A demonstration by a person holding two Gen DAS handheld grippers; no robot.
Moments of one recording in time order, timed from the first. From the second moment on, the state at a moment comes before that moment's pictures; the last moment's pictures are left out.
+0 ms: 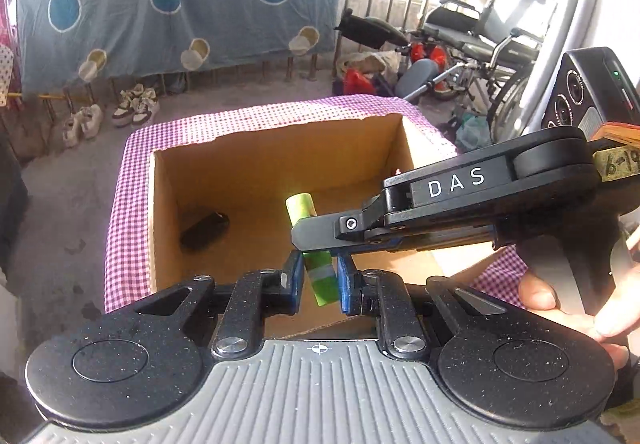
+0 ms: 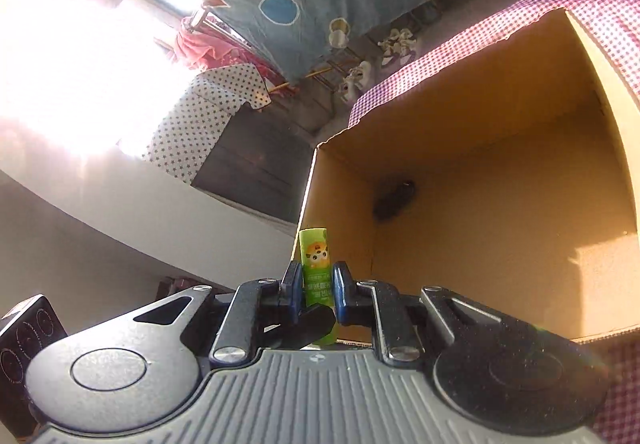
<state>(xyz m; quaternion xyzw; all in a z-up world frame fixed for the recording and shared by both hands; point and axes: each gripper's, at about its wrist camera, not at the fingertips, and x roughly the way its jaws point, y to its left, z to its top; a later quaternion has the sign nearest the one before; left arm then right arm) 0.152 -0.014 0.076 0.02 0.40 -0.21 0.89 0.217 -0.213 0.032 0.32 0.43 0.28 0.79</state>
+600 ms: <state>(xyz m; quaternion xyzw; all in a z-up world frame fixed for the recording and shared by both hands) 0.204 0.008 0.035 0.02 0.47 -0.15 0.87 0.338 -0.139 -0.041 0.26 0.60 0.25 0.71</state>
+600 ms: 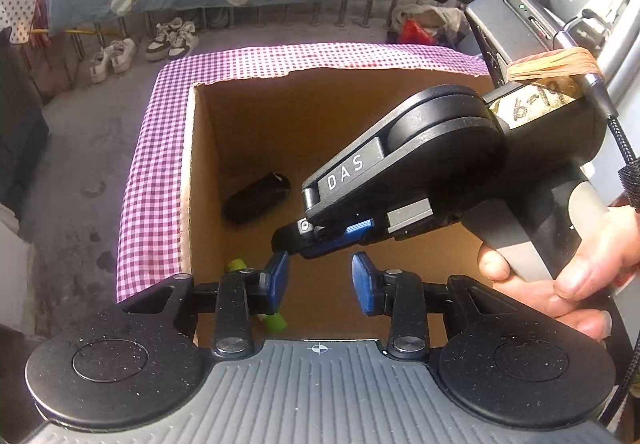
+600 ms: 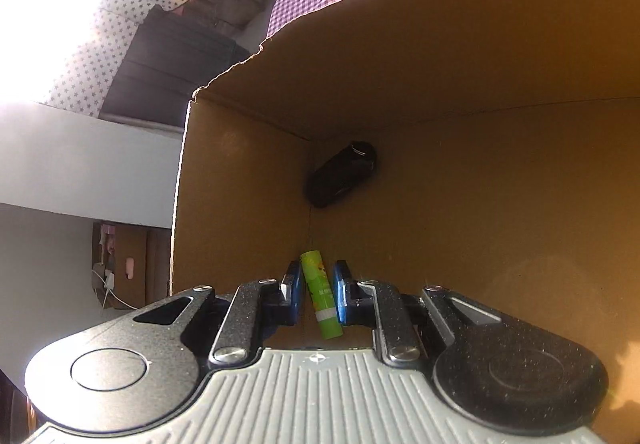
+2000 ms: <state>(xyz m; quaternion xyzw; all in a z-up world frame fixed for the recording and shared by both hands) 0.067 -0.138 -0.027 0.22 0.40 -0.28 0.84 0.072 -0.354 -0.114 0.53 0.41 0.15 0.72</state>
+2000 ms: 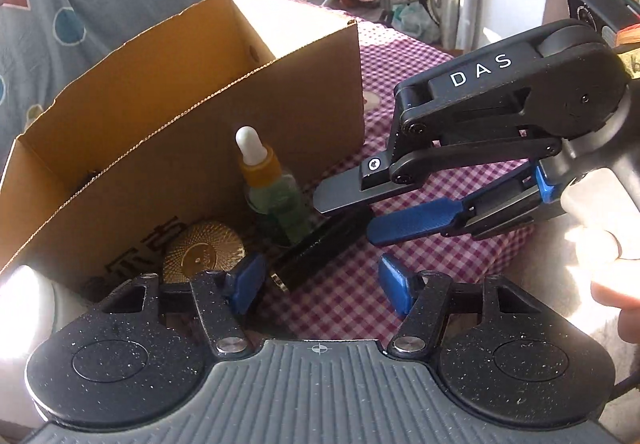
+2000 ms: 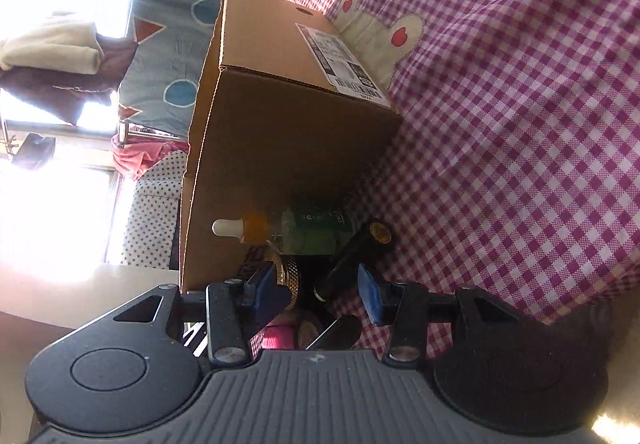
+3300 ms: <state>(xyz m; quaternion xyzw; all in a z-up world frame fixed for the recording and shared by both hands) 0.062 -0.127 -0.041 0.13 0.46 -0.30 0.82 0.055 -0.314 -0.094 0.37 0.43 0.12 0.82</state>
